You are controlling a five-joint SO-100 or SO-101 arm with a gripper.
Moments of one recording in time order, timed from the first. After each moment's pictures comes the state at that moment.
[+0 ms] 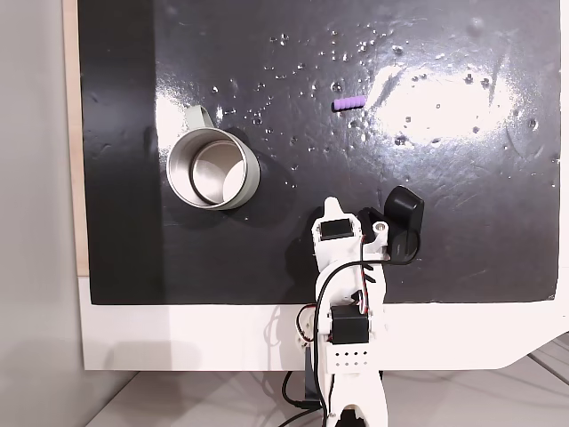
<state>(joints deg) -4.0 189.2 174.4 56.0 -6.0</state>
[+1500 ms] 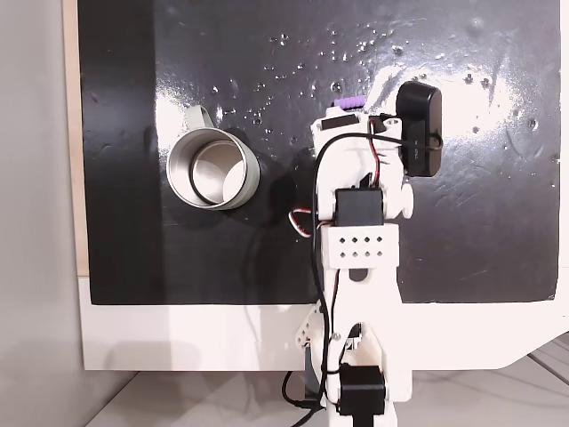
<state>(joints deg) -4.2 111.3 107.0 59.6 -8.1</state>
